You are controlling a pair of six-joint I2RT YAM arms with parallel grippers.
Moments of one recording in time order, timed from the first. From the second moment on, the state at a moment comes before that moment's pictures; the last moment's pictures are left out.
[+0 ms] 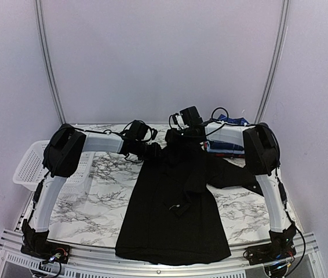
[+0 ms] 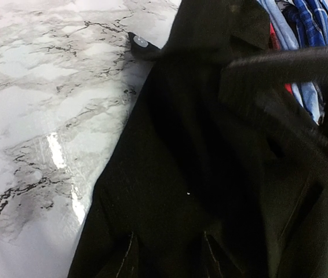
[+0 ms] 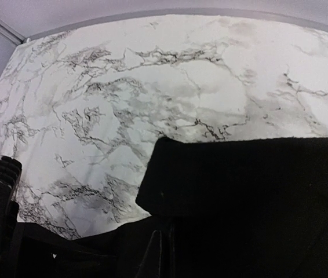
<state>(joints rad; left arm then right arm) -0.62 2.40 1.77 -0.12 0.31 -0.51 0.54 2.39 1.94 -0.27 -0.16 0.39</state>
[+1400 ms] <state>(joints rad) -0.53 2.24 1.64 -0.15 0.26 -0.49 0.56 2.46 2.17 -0.36 -0.17 0.11</state>
